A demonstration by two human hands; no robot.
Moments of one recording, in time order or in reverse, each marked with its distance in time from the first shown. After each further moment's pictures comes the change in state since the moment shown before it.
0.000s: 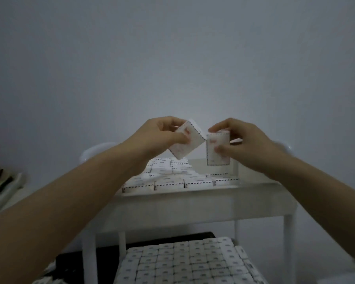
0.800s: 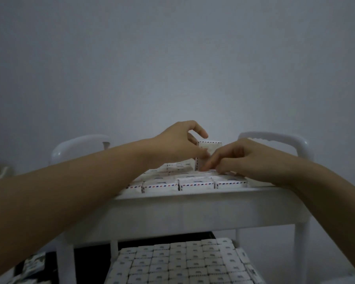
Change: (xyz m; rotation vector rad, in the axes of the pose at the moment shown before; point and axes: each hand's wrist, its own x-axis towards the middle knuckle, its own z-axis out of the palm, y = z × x) left_hand 0.047 -0.029 0.039 0.346 -0.134 0.016; right_hand -0.003 0.017 0.003 -0.057 -0.500 0.069
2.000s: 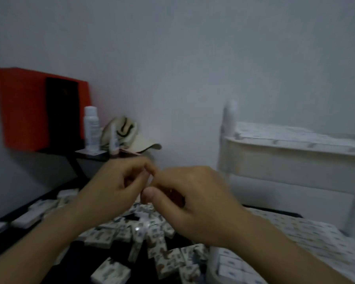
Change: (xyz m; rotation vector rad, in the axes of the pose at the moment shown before) left_hand -0.310 -0.150 -0.139 0.237 0.334 -0.017; right_hand 0.001 -0.186 0.259 -0.092 0.057 -0.790
